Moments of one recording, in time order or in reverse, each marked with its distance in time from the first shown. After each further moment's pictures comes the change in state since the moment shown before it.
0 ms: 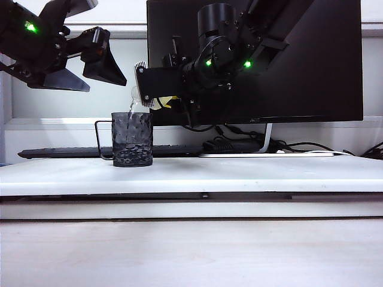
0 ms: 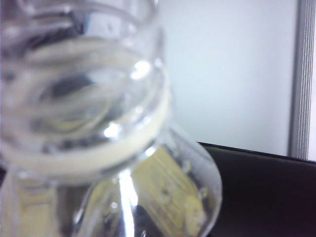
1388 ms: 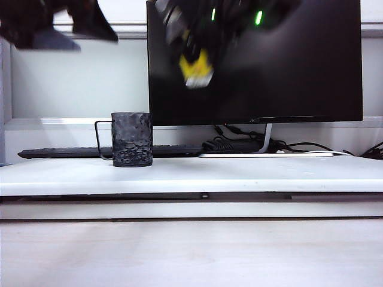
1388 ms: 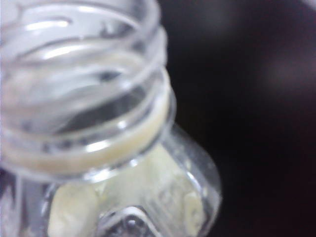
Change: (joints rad) left arm 0.000 -0.170 0.000 -0.013 -0.001 -0.005; right arm 0.000 -0.170 0.000 0.026 0.309 1.098
